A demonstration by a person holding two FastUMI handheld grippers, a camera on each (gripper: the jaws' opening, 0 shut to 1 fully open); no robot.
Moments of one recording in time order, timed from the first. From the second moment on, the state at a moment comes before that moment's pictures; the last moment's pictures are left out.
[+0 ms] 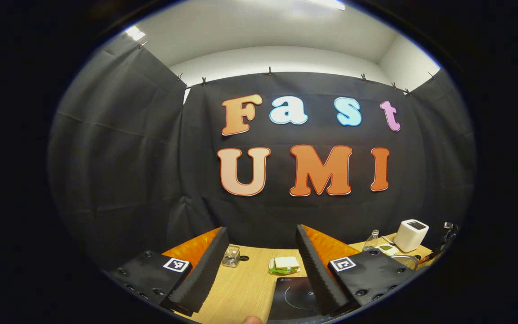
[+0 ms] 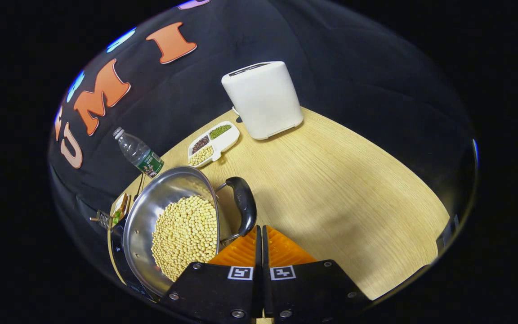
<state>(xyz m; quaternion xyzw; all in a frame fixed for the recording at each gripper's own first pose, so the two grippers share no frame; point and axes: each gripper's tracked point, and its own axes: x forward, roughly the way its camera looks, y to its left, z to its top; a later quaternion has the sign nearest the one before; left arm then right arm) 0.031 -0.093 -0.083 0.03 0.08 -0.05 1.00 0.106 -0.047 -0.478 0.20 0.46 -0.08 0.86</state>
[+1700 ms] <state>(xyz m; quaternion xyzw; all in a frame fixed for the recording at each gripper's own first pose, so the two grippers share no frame) -0.007 -0.413 -0.404 -0.03 0.33 -0.22 0.92 0.140 -0.060 -0.413 0.06 0.32 0.00 0.94</state>
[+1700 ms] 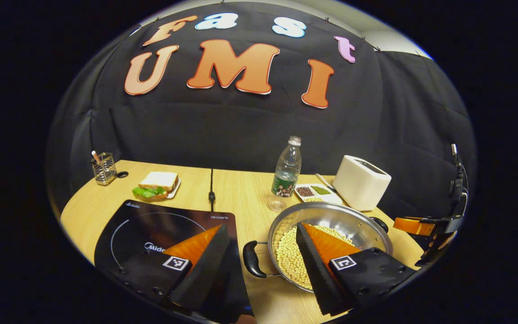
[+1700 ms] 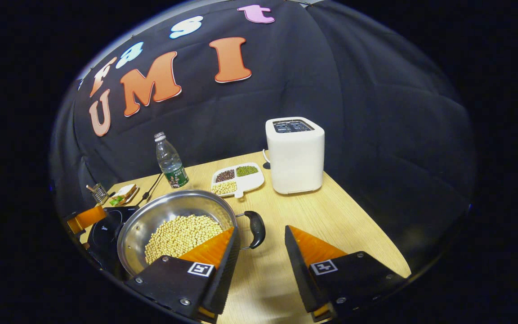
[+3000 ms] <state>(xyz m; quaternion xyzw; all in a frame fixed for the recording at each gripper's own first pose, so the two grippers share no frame) -0.014 -0.464 -0.506 -0.02 0.49 -0.24 0.84 0.170 -0.061 -0.485 0.08 0.41 0.01 0.91</state>
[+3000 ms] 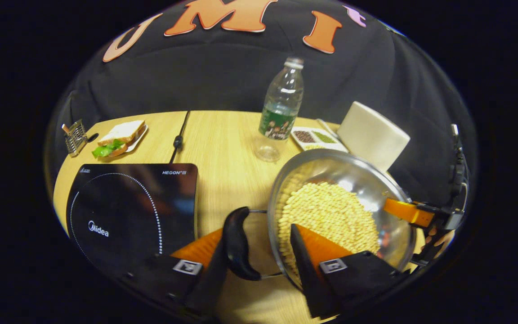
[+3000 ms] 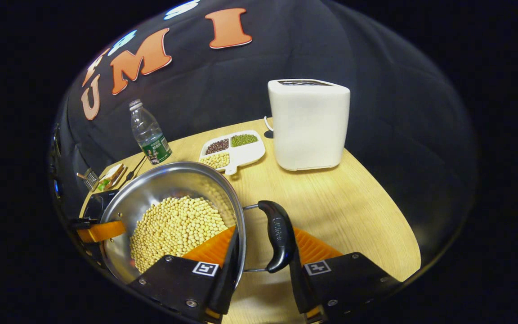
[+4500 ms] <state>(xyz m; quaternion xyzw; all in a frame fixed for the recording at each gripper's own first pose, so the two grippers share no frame) 0.012 -0.243 -0.365 -0.03 0.45 -0.16 0.88 0.134 0.144 -0.340 0.09 0.35 0.06 0.93</state>
